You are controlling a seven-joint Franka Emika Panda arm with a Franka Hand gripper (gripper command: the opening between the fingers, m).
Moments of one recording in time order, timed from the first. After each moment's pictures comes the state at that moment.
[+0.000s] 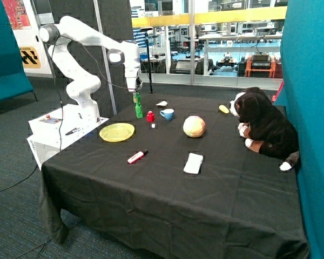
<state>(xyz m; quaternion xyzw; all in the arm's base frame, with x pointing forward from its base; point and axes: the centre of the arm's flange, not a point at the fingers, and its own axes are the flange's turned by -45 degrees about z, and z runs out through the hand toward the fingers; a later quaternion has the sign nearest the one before) 0.342 0.060 0.411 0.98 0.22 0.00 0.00</state>
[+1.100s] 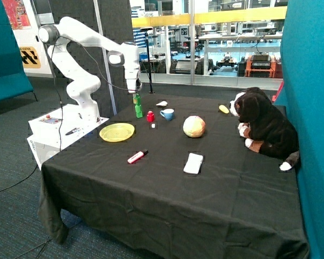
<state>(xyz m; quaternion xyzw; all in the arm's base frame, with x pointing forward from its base) 0.335 0.067 0.402 0.97 0.23 0.00 0.00</state>
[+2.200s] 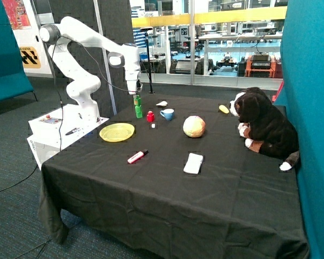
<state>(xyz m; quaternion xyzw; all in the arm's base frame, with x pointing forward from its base) 0.341 0.061 0.394 0.97 0.23 0.00 0.00</state>
